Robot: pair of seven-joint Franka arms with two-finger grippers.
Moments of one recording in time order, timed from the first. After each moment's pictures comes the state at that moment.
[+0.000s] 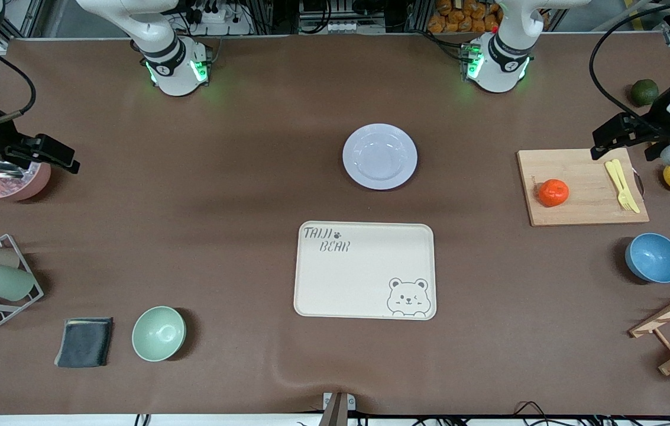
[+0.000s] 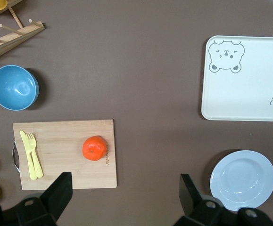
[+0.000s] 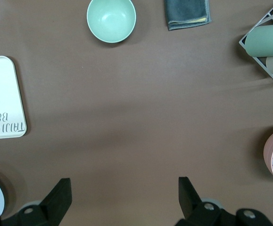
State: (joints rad) left arm -0.05 -0.02 -0.02 -1.59 -0.02 1.58 -0.05; right arm 0.05 0.05 -0.02 -1.52 0.05 1.52 0.16
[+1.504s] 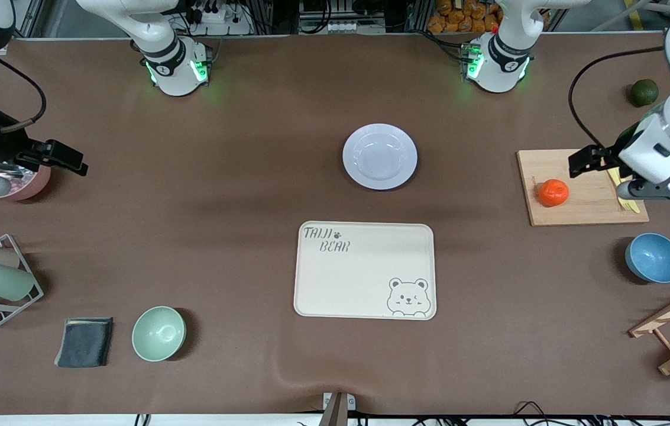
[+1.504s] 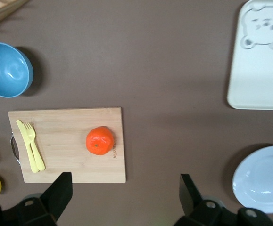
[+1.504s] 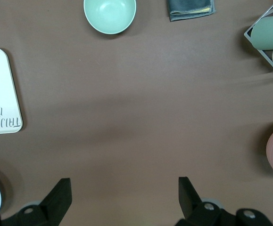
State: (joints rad) left arm -0.03 0.04 -0.03 -1.76 0.04 1.69 -0.06; right arm 0.05 0.06 -0.01 -1.54 0.05 1.52 0.16
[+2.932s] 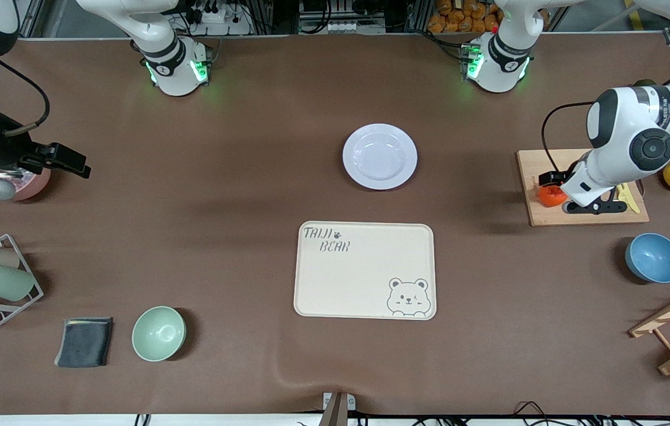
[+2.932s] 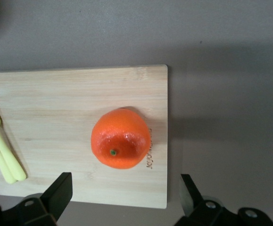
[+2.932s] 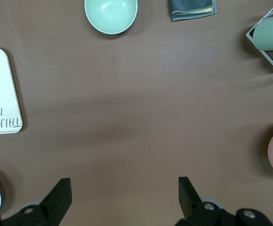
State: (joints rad) left arm 0.10 0.11 -0.03 -2.29 0.18 2.17 -0.04; right arm 0.05 0.07 -0.01 -1.54 0.05 1.53 0.16
